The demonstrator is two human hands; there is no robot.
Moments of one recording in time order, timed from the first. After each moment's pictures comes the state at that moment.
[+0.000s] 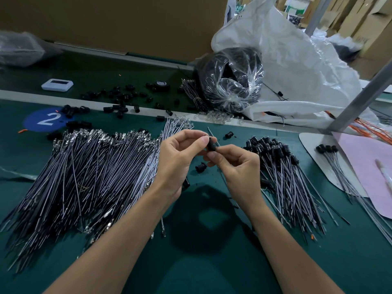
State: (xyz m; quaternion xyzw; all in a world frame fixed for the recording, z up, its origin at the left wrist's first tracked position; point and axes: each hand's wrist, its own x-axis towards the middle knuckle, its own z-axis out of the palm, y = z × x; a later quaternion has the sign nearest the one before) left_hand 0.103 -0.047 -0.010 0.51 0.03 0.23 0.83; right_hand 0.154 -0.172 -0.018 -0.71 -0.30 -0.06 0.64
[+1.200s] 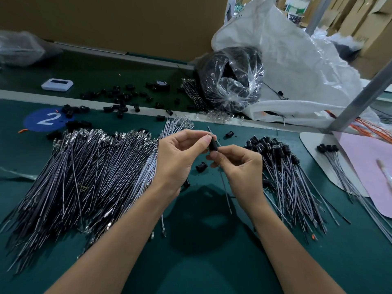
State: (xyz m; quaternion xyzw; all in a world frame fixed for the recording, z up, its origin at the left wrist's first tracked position) left_hand 0.105 -0.046 -0.011 0.56 0.03 0.26 0.79; right_hand 0.153 -0.173 -0.014 -0.70 -0.28 -0.04 0.66
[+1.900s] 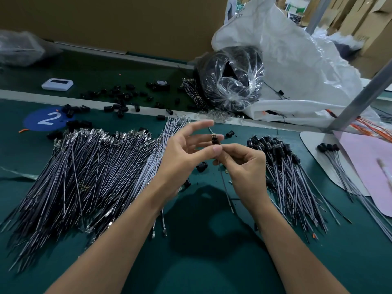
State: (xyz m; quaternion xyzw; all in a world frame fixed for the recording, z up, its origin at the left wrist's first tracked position) left_hand 0.102 -0.040 -0.011 0.60 -0.05 0.19 0.78; right_hand 0.159 -0.177 -0.018 -0.69 -0.29 -0.04 0.66
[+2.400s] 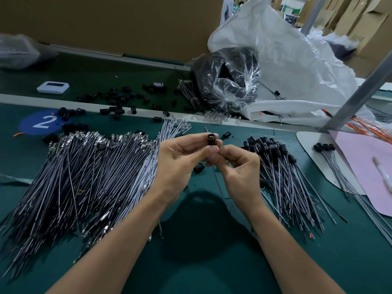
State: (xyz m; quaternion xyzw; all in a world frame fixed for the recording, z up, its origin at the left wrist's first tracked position) left_hand 0.102 -0.052 -0.011 0.55 -0.05 0.26 0.79; right_hand 0.154 -0.174 -0.020 -0.66 -0.31 -0.05 0.68
